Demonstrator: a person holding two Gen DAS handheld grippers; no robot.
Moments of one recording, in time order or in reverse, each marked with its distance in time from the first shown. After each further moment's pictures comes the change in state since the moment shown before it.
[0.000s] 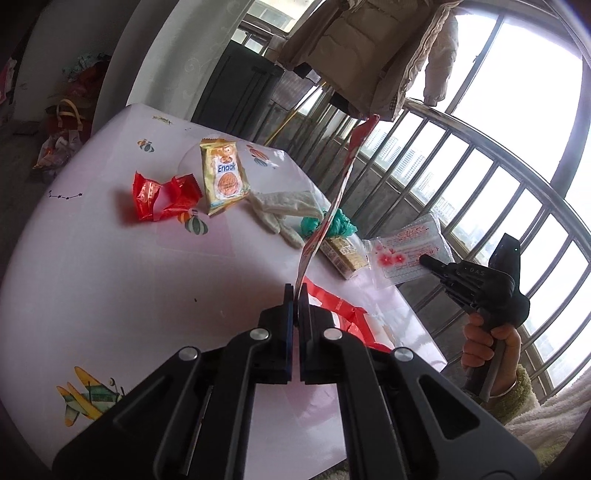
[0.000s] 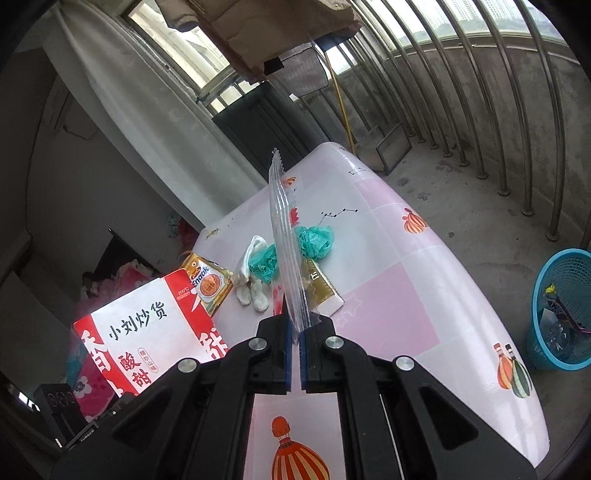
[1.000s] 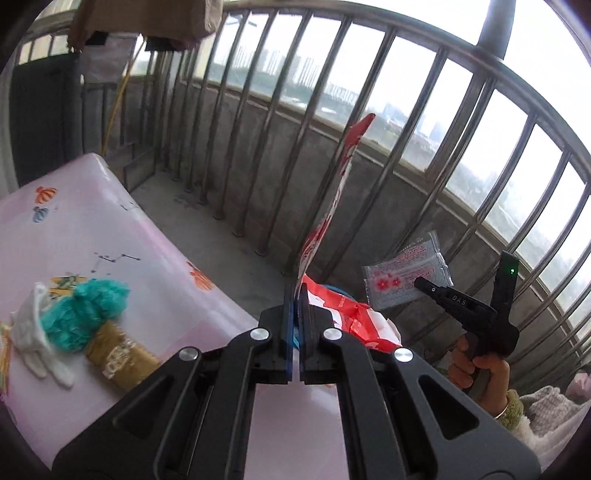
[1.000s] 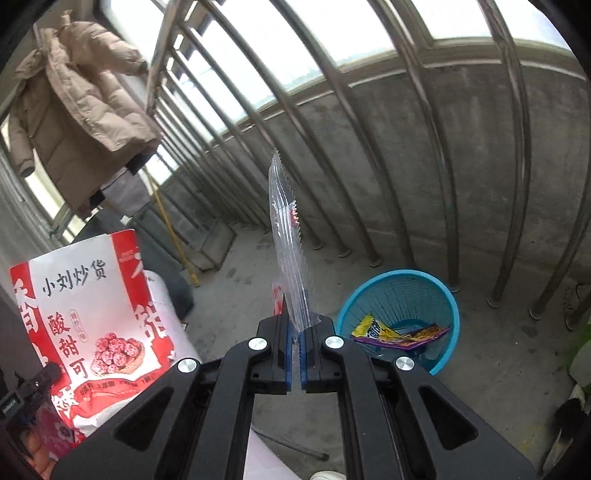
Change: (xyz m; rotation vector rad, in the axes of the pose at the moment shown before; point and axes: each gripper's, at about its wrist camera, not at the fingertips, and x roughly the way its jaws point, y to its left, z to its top) left arm 0.243 -0.249 0.056 0.444 0.384 -0.295; right arm -0.154 -0.214 -0.003 0.395 -0.368 -0.550
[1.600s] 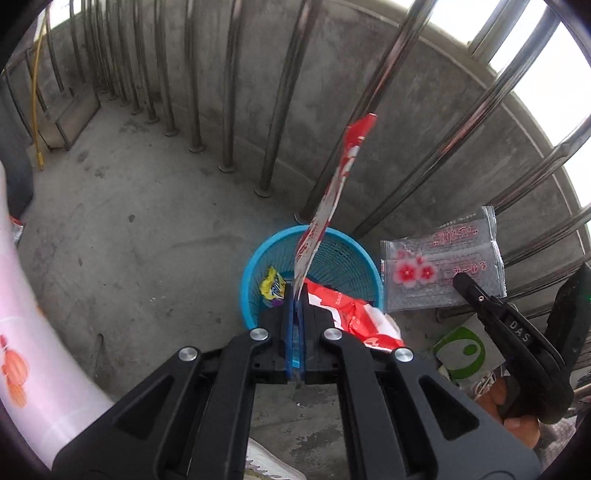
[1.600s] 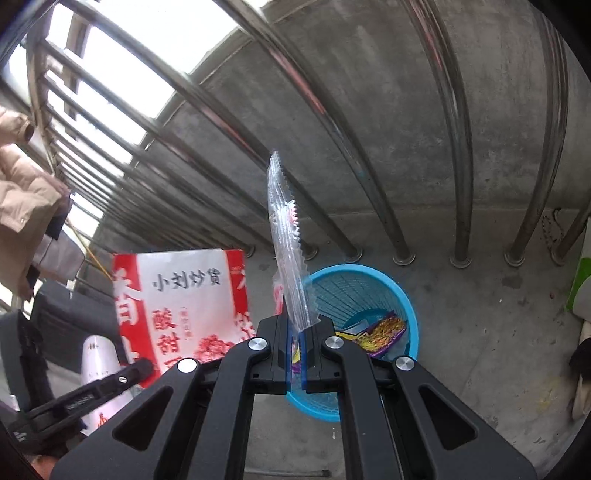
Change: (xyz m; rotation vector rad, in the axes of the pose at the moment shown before) left arm 0.302 -0.088 0.042 0.091 0.450 0.052; right arm 0.086 -0.124 0.037 0.300 0.021 -0.164
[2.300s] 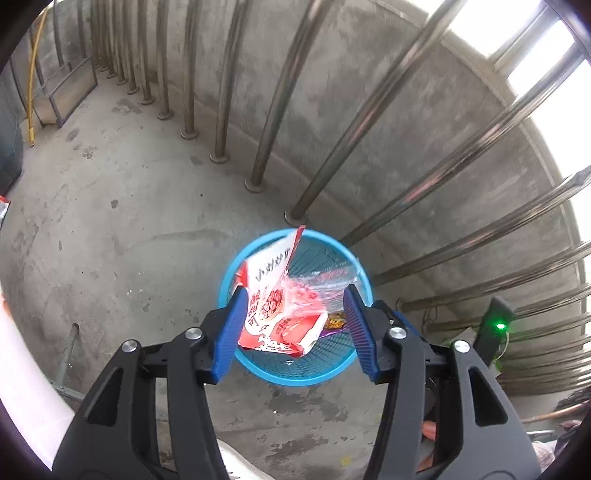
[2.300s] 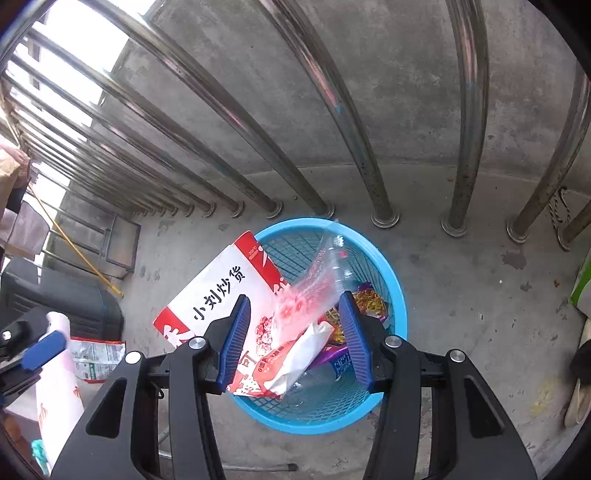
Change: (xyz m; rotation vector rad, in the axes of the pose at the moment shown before) left arm 0.021 0.009 0.008 -0.084 -0.012 -0.050; right arm 0.096 -0.040 -0.028 -0.029 0.152 -0.103
